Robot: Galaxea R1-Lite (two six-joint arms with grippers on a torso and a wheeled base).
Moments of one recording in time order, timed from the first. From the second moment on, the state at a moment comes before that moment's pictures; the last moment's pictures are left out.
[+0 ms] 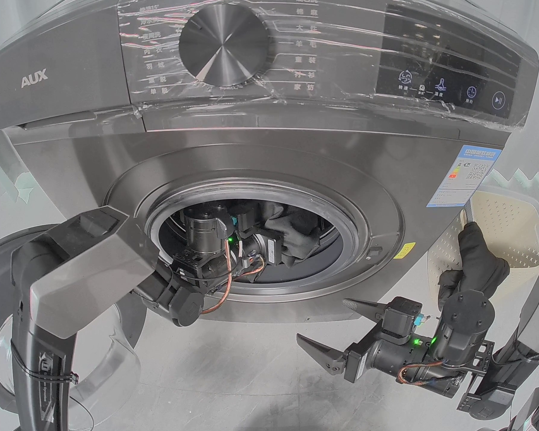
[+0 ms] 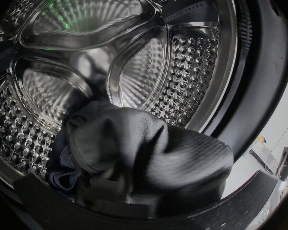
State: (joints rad) left arm -0.53 2.35 -1.19 -1.09 -0.15 -0.08; right arm 0.84 1.92 -0.25 -1.51 -0.06 0.14
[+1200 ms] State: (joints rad) left arm -0.47 2.58 -1.62 -1.02 0.08 -0.18; right arm 0.83 1.94 -0.25 -1.51 -0.06 0.14
